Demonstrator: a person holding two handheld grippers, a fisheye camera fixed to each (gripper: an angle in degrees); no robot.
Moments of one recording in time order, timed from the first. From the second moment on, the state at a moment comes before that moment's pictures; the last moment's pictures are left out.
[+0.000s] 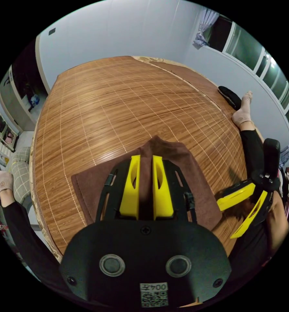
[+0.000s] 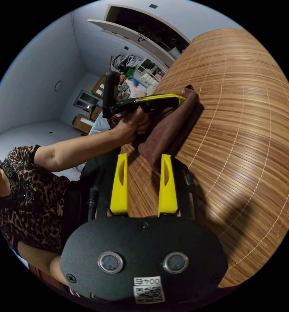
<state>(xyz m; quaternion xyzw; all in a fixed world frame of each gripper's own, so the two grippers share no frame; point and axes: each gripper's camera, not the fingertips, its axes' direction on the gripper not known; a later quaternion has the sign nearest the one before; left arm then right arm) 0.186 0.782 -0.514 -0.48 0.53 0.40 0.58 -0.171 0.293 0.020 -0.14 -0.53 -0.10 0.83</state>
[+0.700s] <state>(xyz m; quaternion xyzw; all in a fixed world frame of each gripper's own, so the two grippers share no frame) 0.205 0.796 -0.500 -0.48 0.51 0.40 0.59 -0.249 0.330 0.069 -0.22 -0.43 -0.19 0.85</state>
